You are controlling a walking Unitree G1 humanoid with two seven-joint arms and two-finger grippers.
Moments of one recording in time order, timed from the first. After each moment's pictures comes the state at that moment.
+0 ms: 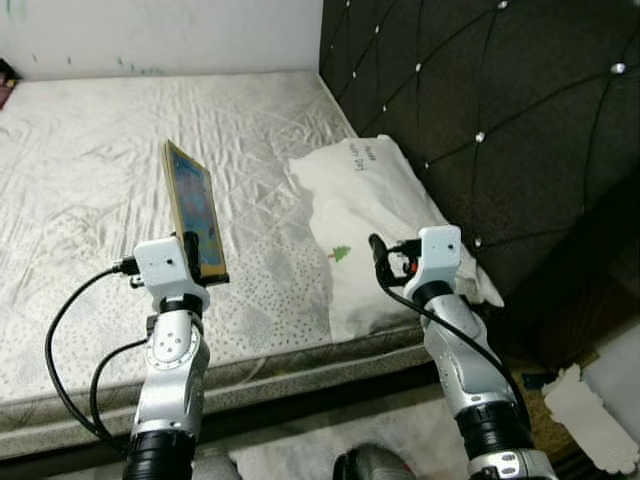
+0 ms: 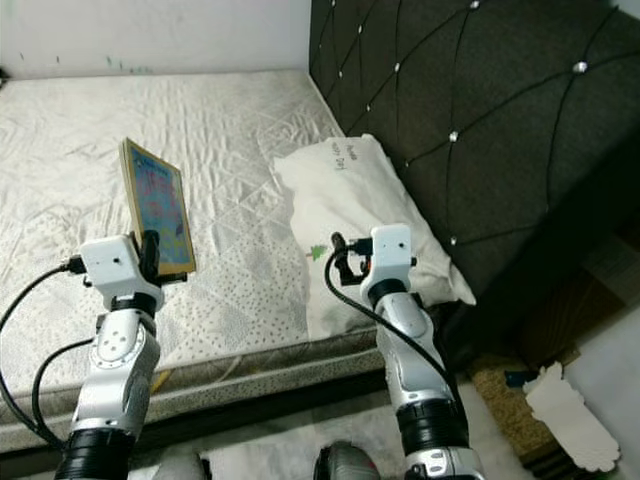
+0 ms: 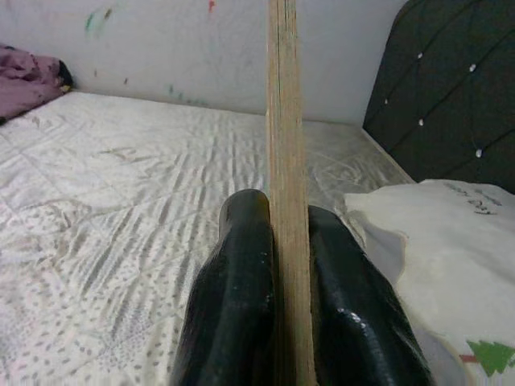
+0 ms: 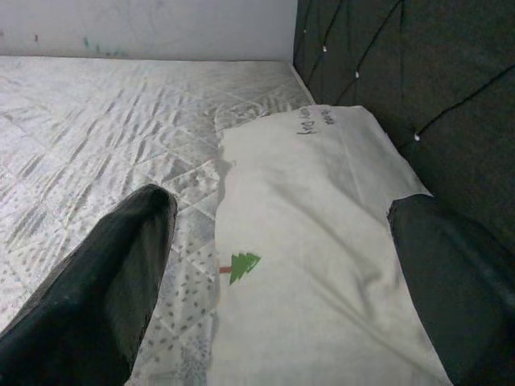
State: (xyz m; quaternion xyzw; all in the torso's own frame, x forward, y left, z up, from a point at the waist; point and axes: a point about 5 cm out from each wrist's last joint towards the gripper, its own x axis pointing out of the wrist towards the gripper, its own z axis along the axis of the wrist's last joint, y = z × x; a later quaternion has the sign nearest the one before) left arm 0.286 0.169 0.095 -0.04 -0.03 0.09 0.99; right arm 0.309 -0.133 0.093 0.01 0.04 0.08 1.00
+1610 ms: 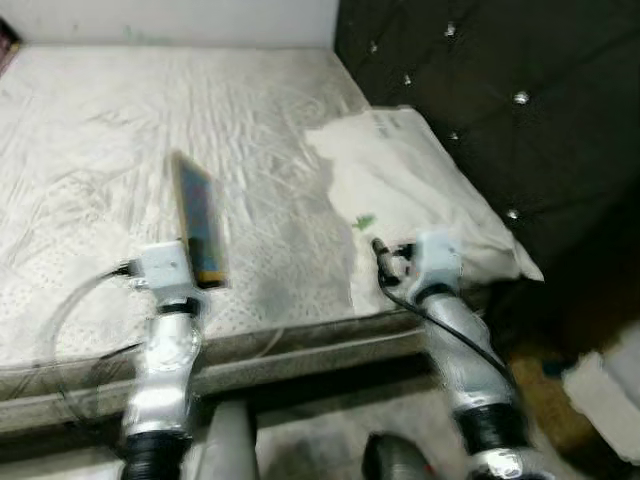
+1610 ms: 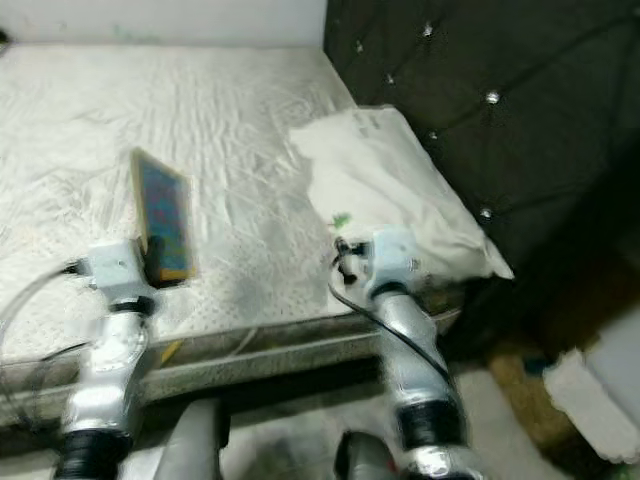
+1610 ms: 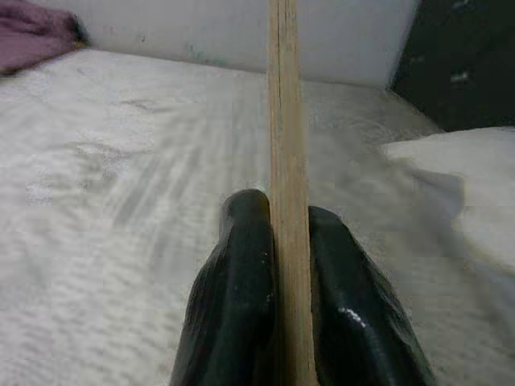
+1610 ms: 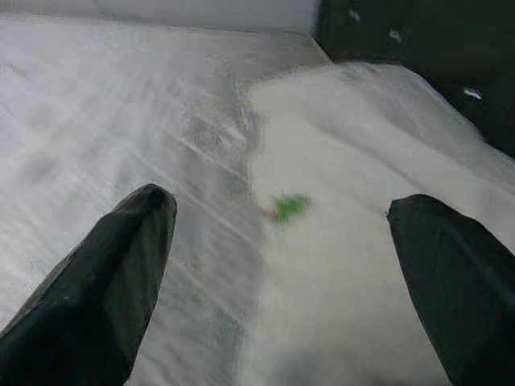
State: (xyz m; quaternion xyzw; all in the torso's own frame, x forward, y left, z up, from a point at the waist) left arm 0.282 0.189 0.086 -0.03 0.00 0.12 0.99; right arm 0.311 -0.114 0.097 0.01 0.04 0.11 0.99
